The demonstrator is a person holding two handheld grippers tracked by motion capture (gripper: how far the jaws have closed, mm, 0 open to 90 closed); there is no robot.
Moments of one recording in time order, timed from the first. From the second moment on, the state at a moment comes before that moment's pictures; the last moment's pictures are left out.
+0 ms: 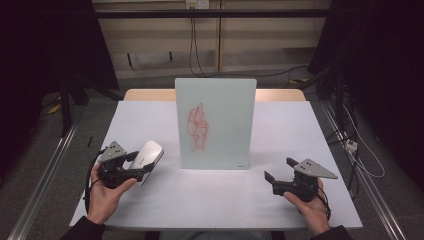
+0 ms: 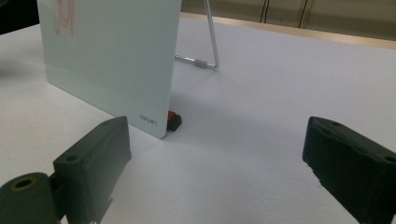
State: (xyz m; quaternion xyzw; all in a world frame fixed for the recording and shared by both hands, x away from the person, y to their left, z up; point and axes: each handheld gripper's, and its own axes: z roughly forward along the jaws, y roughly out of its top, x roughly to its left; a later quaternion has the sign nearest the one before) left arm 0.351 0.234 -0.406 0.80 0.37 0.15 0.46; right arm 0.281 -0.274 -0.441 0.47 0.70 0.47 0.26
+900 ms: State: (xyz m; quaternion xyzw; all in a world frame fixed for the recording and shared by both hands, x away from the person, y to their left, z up) left arm 0.330 0.216 -0.389 0.77 0.34 0.19 0.50; right arm 0.281 -0.274 -0.441 0.46 0.70 0.47 0.26
